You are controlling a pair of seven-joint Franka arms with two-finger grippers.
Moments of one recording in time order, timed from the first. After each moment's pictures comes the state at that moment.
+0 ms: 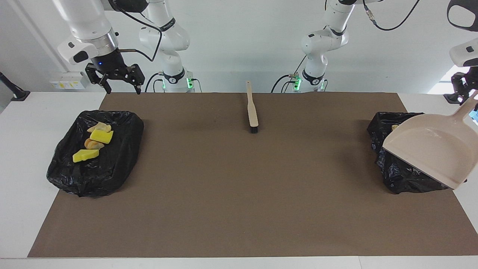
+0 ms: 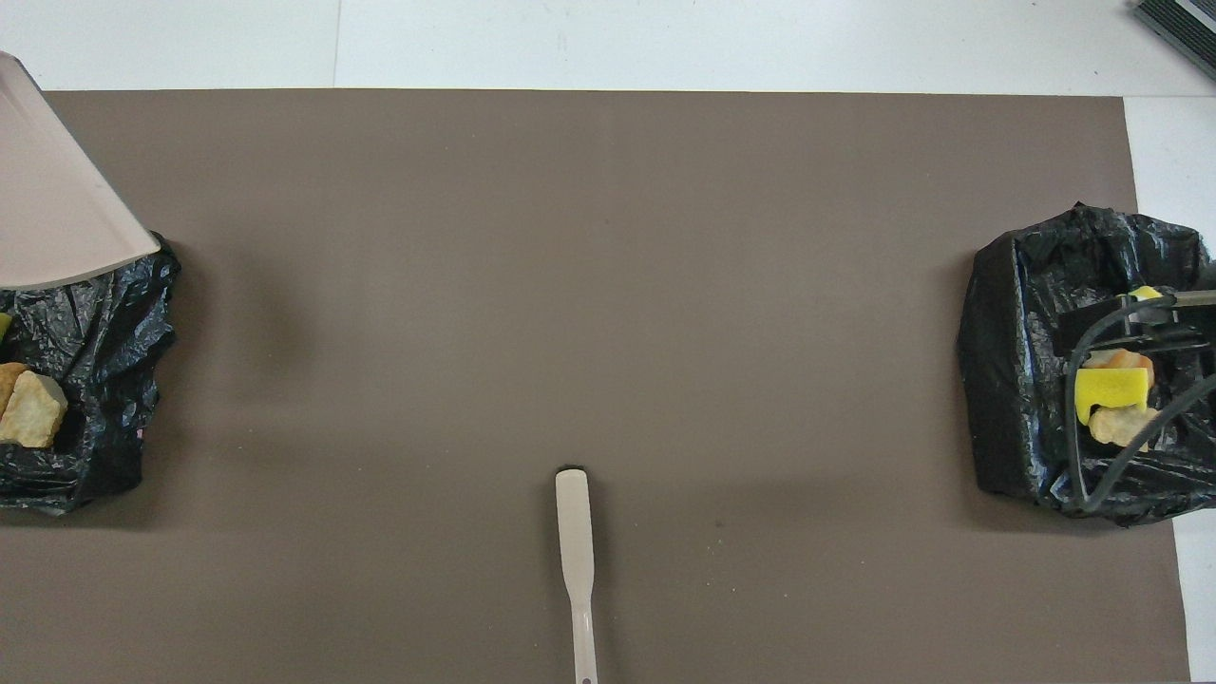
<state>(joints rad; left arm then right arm) 0.28 0.13 -0.11 -1.37 0.25 1.64 1.09 -0.14 -0.05 0.14 -1.58 -0.03 1.50 0.02</state>
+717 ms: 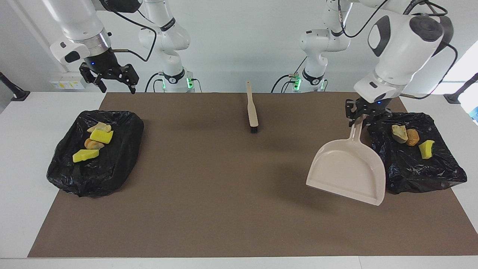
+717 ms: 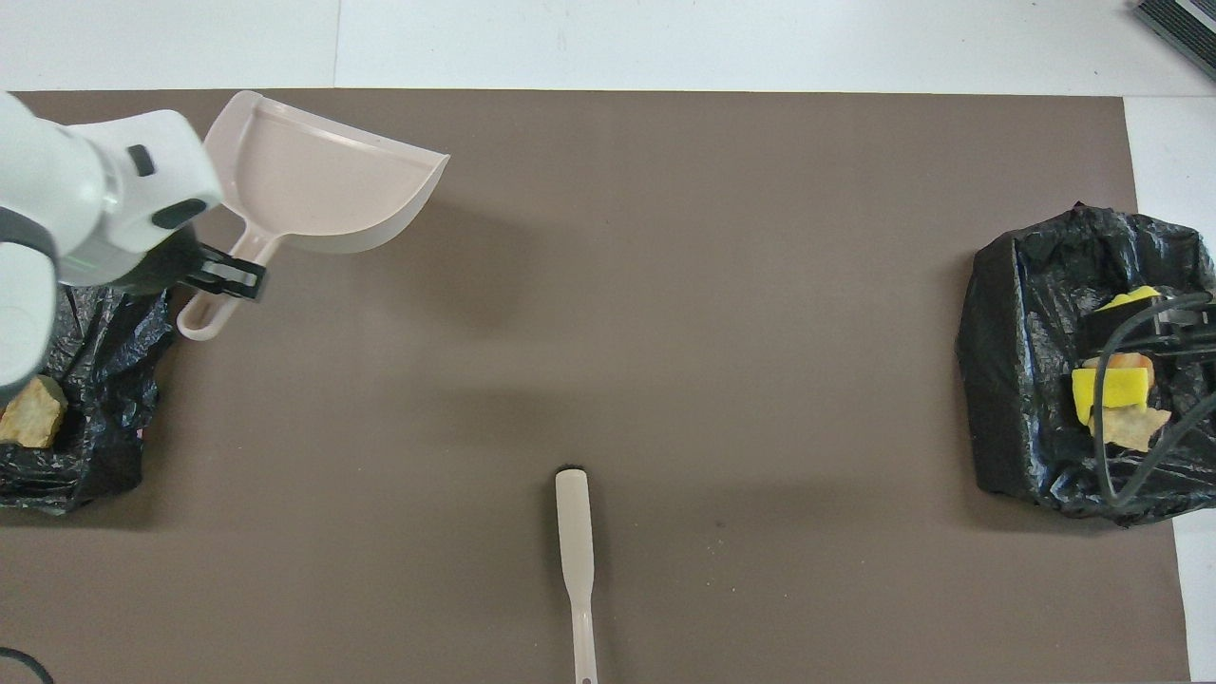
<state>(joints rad) -0.11 0.11 -0.13 -1.60 0.01 1.73 0.10 -0.07 -0.05 0.04 -1.58 -0.02 1.49 0.02</state>
